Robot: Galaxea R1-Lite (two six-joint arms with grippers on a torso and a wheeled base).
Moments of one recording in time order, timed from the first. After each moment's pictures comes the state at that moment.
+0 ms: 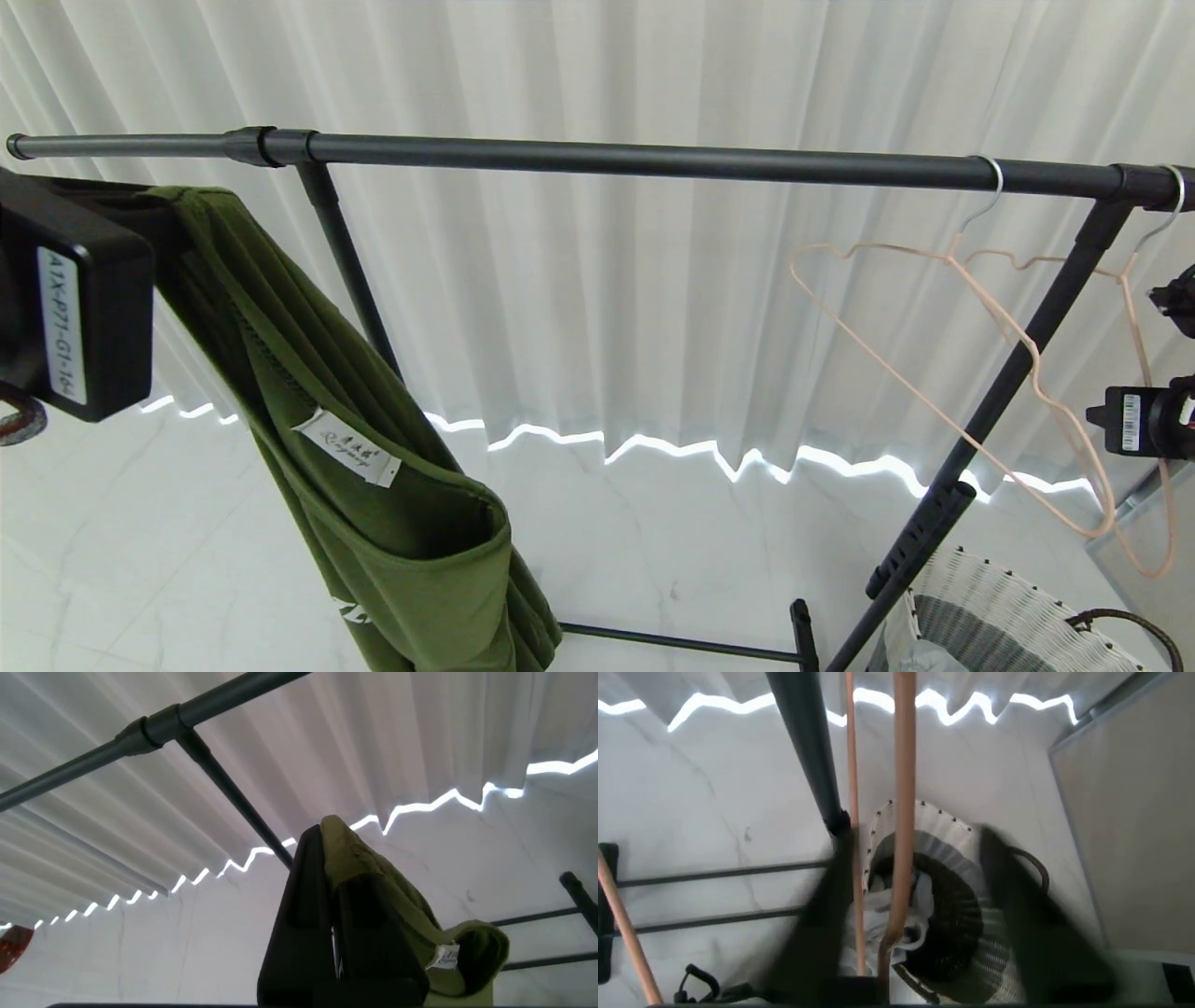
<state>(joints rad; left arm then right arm) -1.06 1.20 -1.30 0.38 0.93 0.25 0.03 1.38 -0.84 -0.01 -0.22 0.09</state>
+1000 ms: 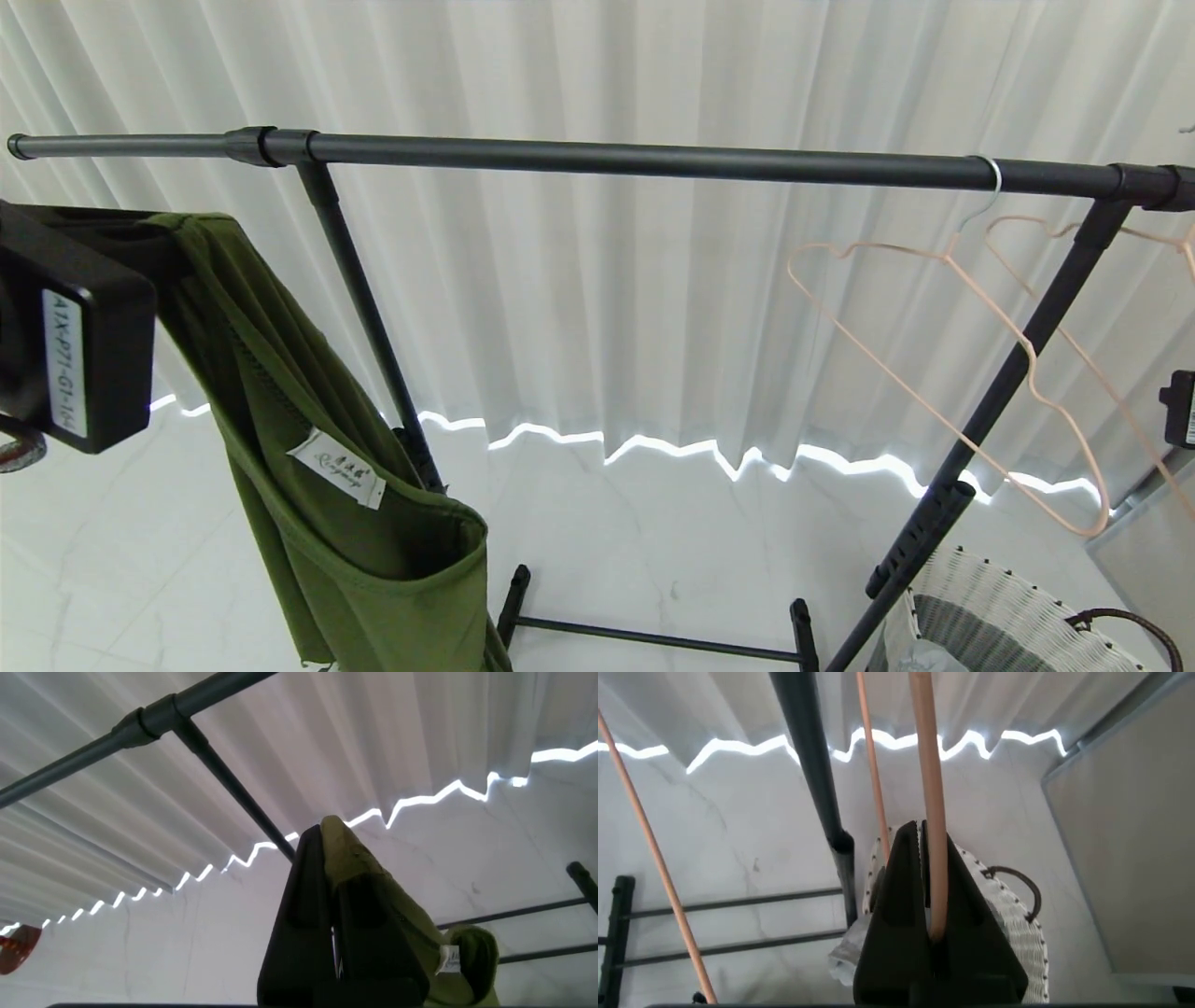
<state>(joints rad) -1.06 1.18 -1.26 0.38 0.93 0.25 0.03 1.23 -0.82 0.01 -0.22 0.09</state>
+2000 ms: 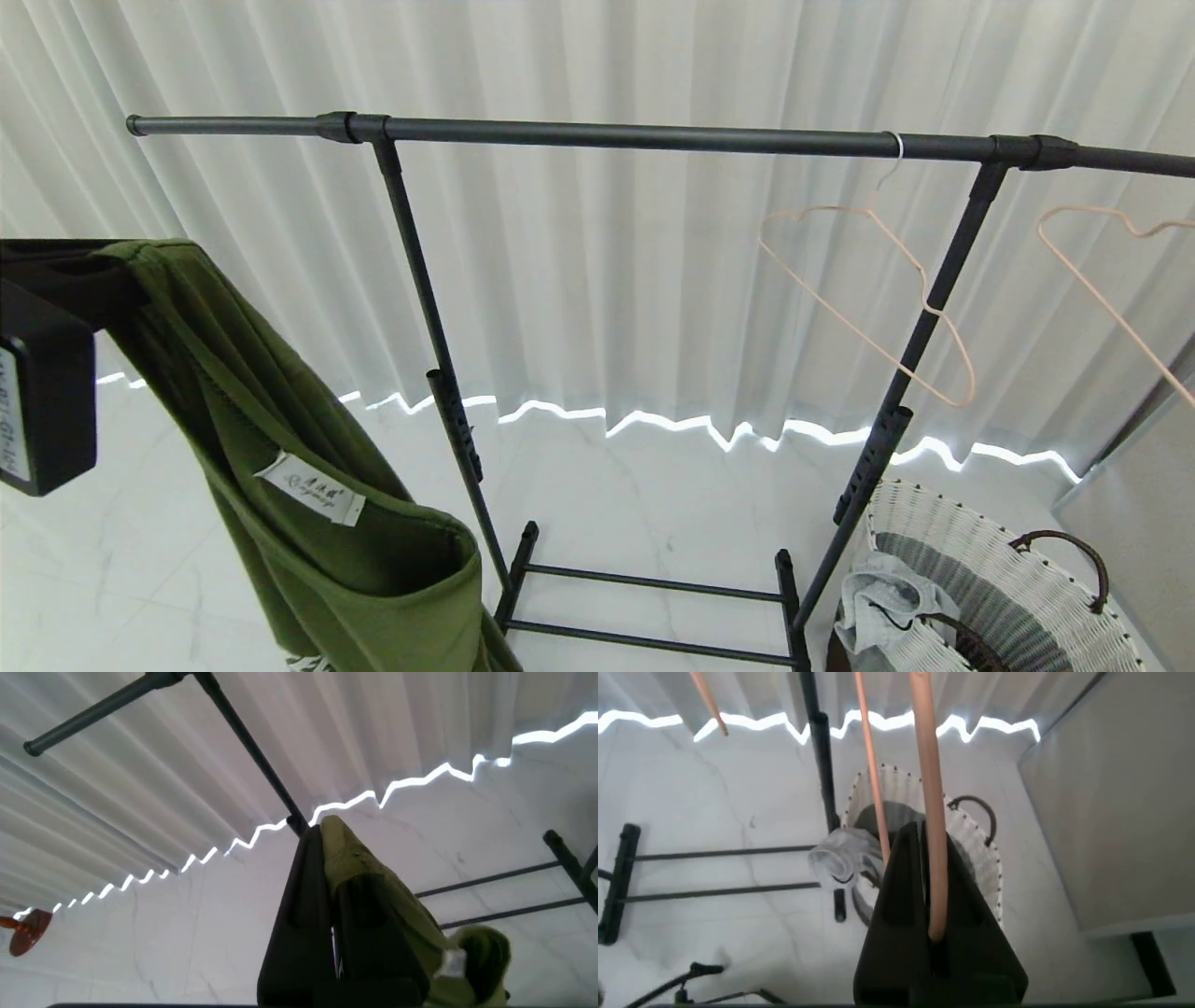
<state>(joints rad) -1.06 1.13 -1.20 0.38 0.93 0.25 0.04 0.89 -0.76 0.23 -0.21 0.04</state>
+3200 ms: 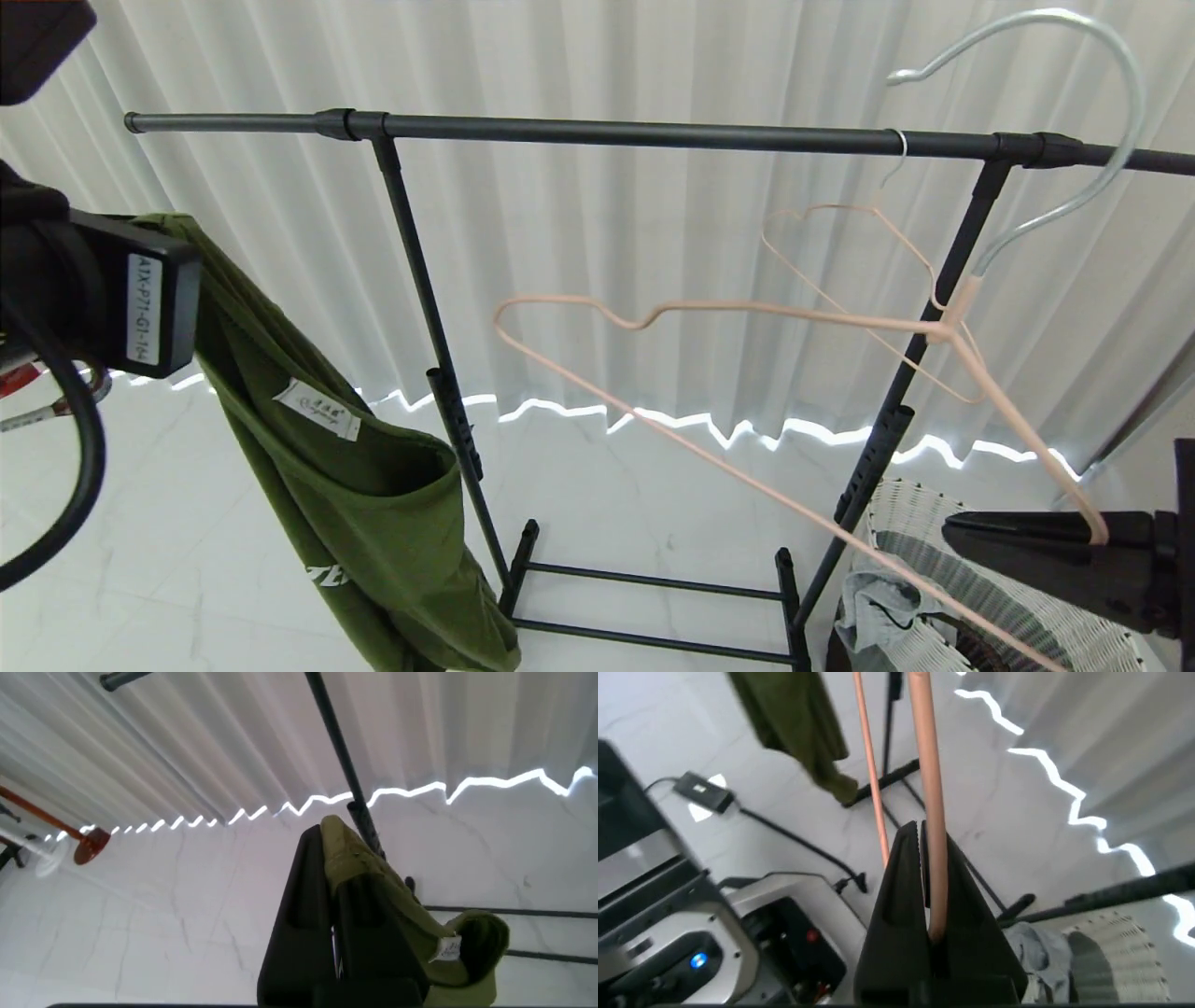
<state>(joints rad) -0.79 1.21 -1.18 0.23 0.93 0.25 1.10 1.10 -0.88 0.21 -0.19 0.00</state>
